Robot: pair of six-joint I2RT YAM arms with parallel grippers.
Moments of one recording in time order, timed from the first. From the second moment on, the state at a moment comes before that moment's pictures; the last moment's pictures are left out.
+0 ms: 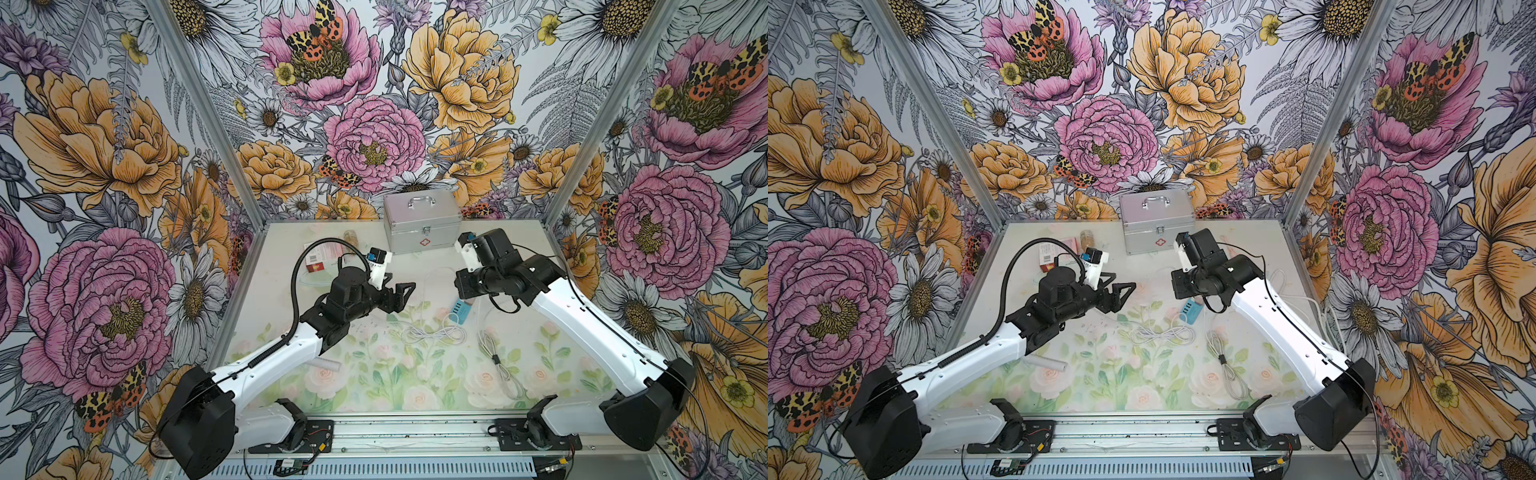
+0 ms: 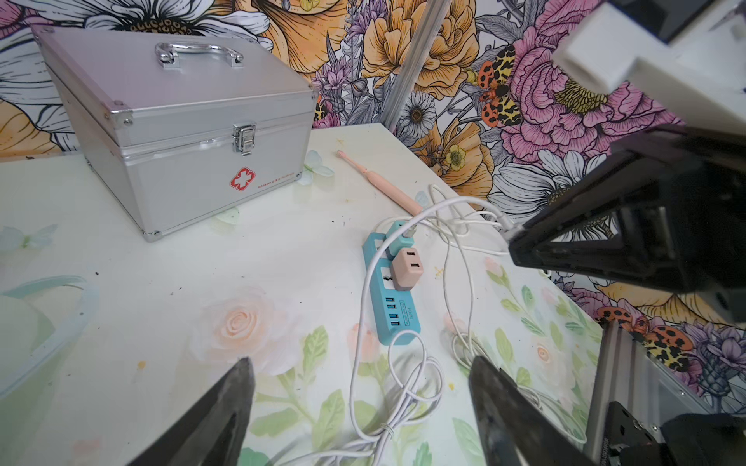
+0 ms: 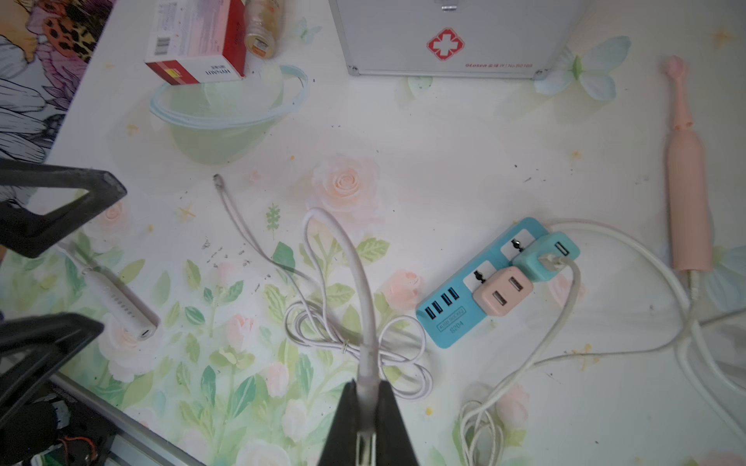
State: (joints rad) left arm -0.65 1.22 0.79 0.09 0.19 -0.29; right arm 0.50 1.34 1.37 -0.95 -0.11 0.23
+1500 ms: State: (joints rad) left arm -0.64 1.61 0.82 0.49 0.33 -0.22; right arm 0.38 1.26 1.15 -0.76 -0.52 0.20
